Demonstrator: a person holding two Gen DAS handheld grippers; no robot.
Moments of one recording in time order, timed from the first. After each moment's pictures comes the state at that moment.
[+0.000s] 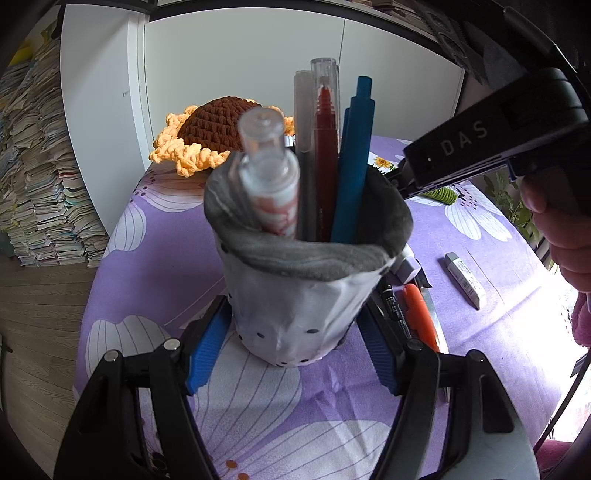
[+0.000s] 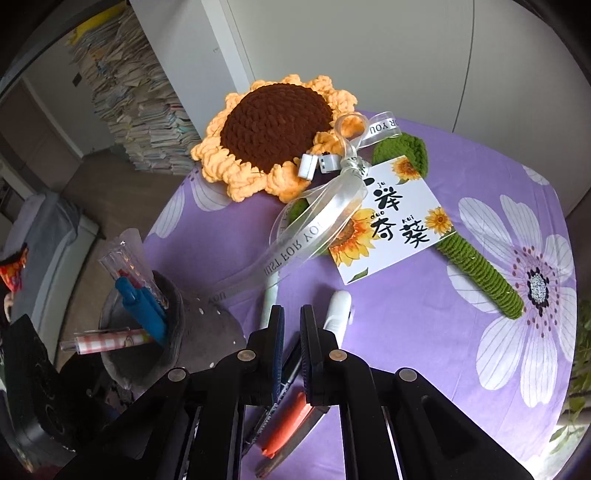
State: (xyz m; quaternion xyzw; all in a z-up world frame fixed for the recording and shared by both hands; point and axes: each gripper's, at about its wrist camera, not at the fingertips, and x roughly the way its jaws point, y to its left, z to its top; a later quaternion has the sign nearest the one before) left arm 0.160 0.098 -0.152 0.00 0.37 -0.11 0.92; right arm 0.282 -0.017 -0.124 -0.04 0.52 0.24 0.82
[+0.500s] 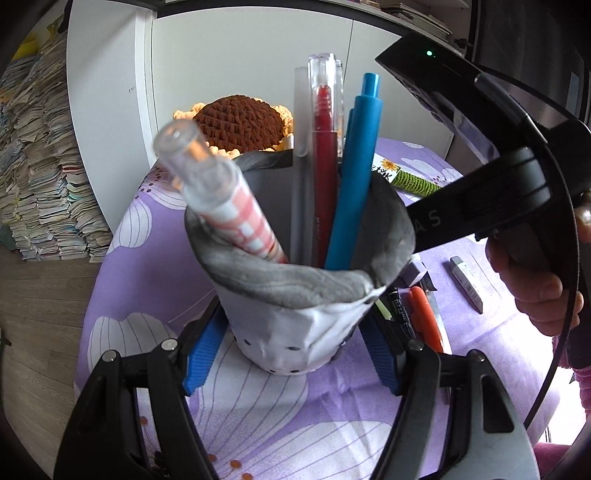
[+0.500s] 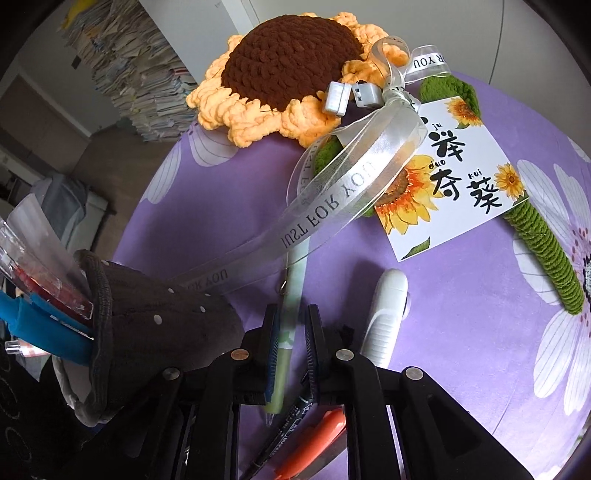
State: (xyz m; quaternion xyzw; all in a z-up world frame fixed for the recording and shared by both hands) left arm 0.159 0.103 -0.152 -0.01 0.37 -0.10 0.92; right arm 0.293 -0.003 -0.174 -0.03 0.58 0.26 0.77
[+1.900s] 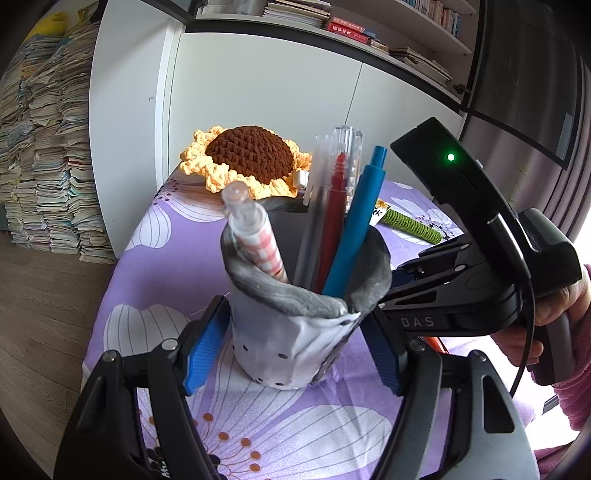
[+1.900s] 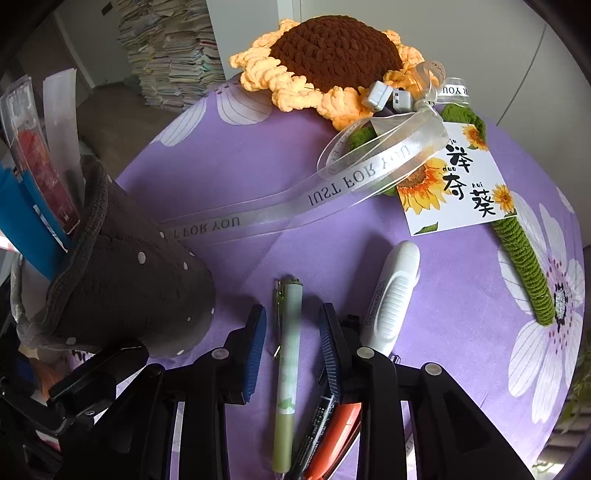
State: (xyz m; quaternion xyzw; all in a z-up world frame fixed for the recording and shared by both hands) left arm 0.135 0.127 -0.137 -0.07 0.31 -0.11 0.94; right arm 0.240 0.012 -0.171 -0.16 0.53 0.26 0.79
